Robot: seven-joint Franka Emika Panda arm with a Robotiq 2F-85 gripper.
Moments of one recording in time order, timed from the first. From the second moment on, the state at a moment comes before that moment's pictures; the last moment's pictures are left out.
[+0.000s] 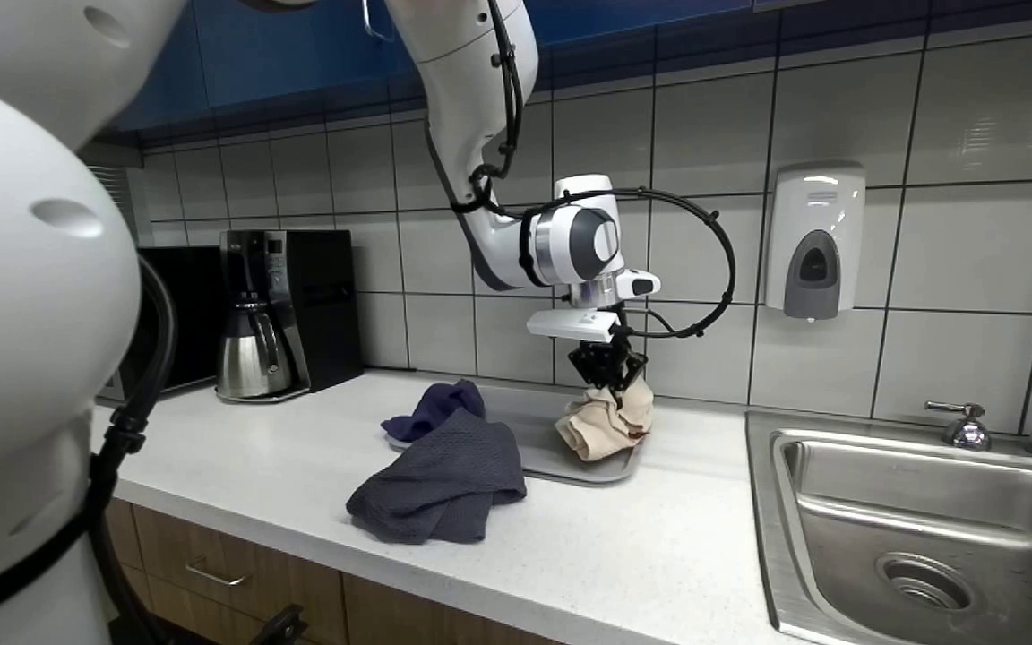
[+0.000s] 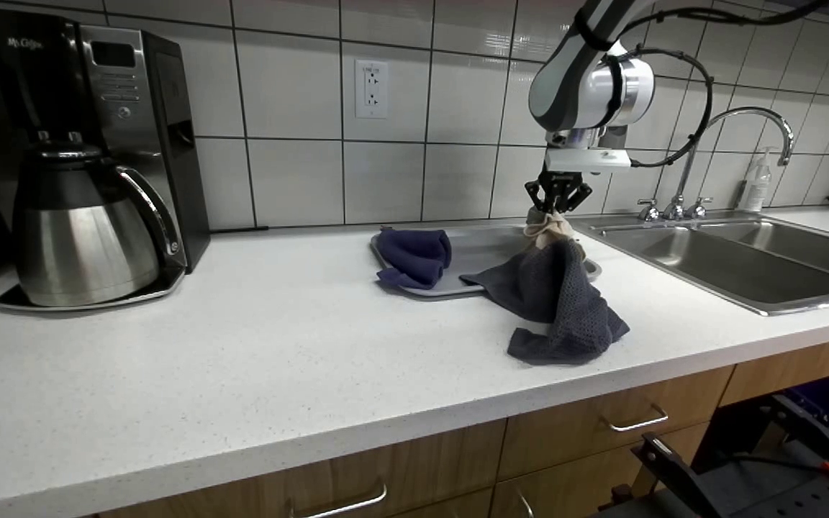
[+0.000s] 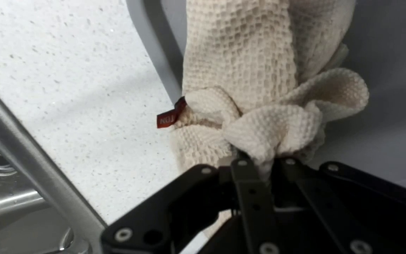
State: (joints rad) arm -0.04 0.53 -0.14 -1.91 -0.04 2.63 0.16
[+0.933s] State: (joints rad) arm -0.13 0.43 -0.16 -2.10 -0.03 2.69 0.10
